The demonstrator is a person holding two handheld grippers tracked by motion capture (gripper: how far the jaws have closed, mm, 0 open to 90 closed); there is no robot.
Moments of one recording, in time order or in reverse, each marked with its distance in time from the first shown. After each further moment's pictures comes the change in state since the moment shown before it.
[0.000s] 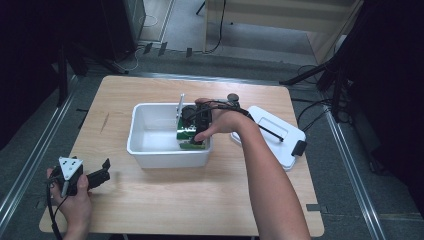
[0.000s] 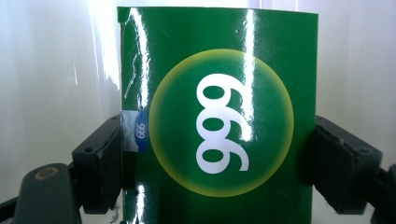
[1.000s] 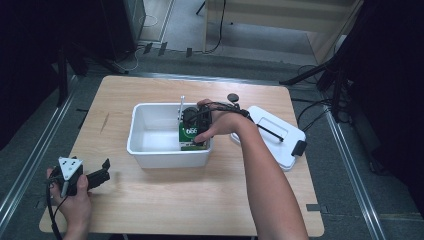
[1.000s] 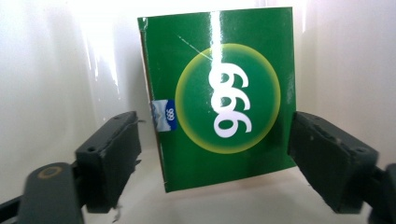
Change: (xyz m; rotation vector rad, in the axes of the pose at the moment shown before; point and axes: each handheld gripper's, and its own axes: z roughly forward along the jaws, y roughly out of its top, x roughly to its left) left arm 0.000 0.000 0.000 0.002 -0.001 -0.001; right arm -0.001 -0.005 0.008 0.047 0.004 0.028
